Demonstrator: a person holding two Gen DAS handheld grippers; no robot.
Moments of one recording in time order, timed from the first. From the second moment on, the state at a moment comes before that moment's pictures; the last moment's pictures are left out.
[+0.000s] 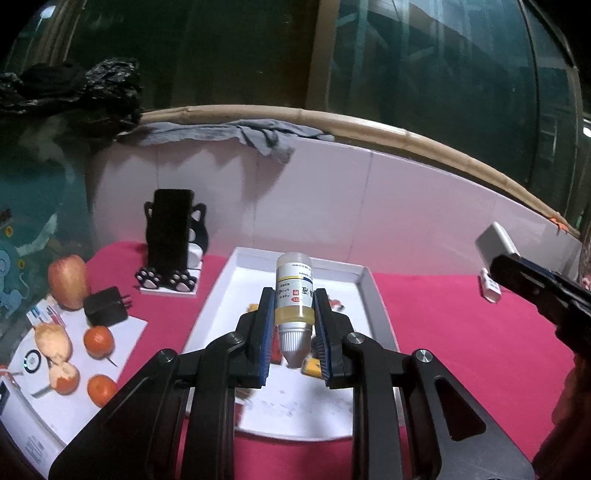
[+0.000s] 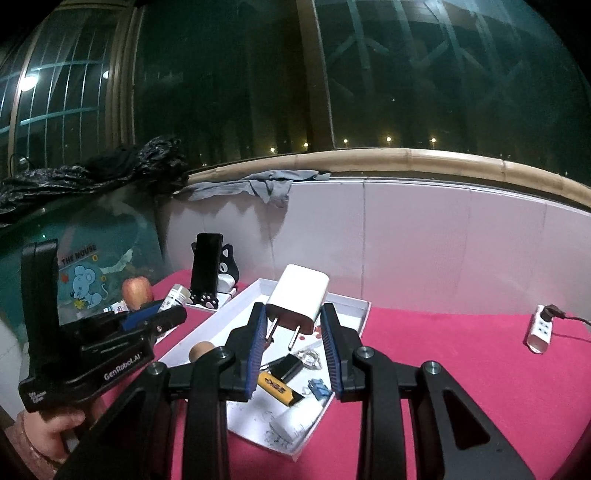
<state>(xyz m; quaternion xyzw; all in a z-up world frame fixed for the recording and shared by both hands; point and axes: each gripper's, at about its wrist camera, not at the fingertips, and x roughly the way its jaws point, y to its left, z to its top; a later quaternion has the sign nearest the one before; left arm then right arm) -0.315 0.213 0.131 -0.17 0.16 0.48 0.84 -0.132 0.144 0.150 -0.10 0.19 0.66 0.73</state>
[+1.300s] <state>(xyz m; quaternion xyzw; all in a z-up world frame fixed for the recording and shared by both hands) -0.271 0.298 0.125 -0.16 0.23 0.50 0.82 -0.132 0.237 0.129 -0.12 0.24 0.64 0.72</state>
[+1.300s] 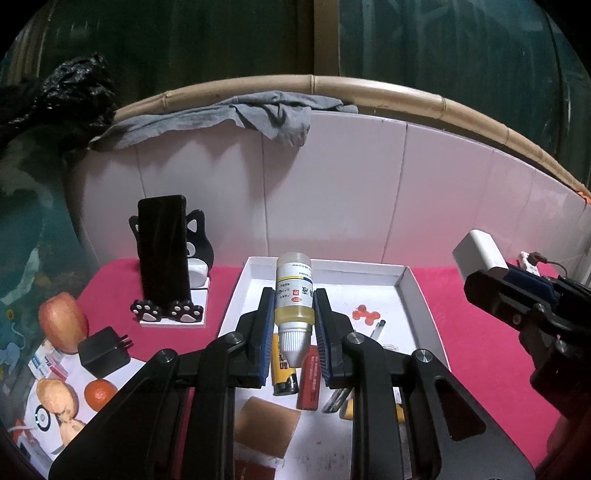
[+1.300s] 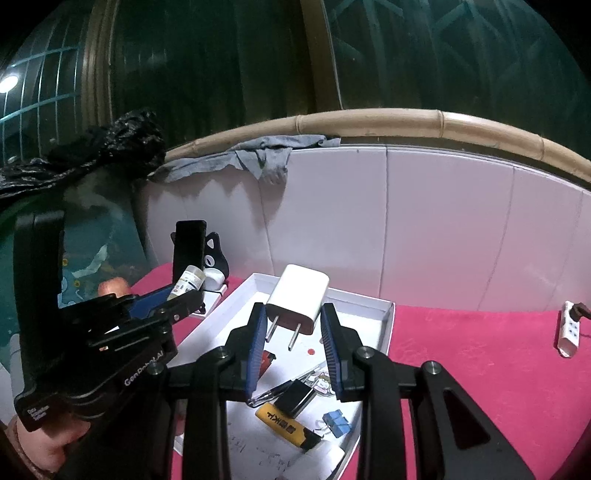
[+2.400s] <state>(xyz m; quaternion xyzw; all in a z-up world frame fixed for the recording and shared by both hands) -0.222 0.368 0.052 -0.21 0.33 0.48 0.79 -0.114 0.303 0.061 -0.17 0.30 0.61 0.72</state>
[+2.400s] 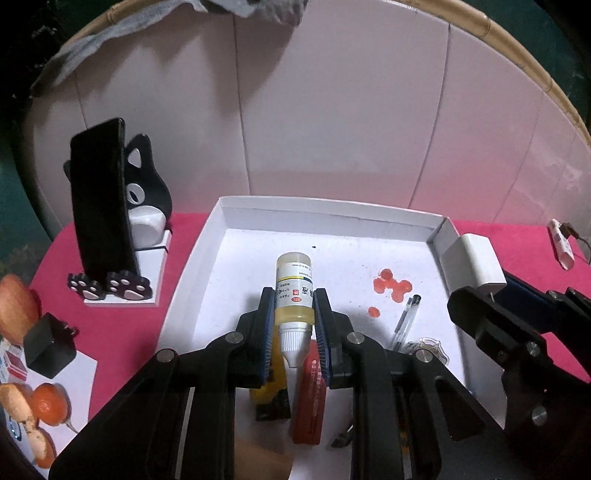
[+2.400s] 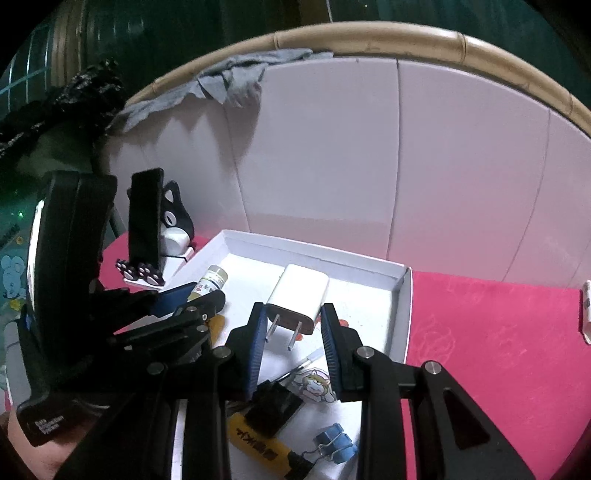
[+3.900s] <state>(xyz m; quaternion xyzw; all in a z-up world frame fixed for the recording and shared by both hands) -0.246 0.362 0.036 -0.25 0.32 0.55 0.73 -0.114 0.280 0.048 -0.20 0.31 0.56 0.74</state>
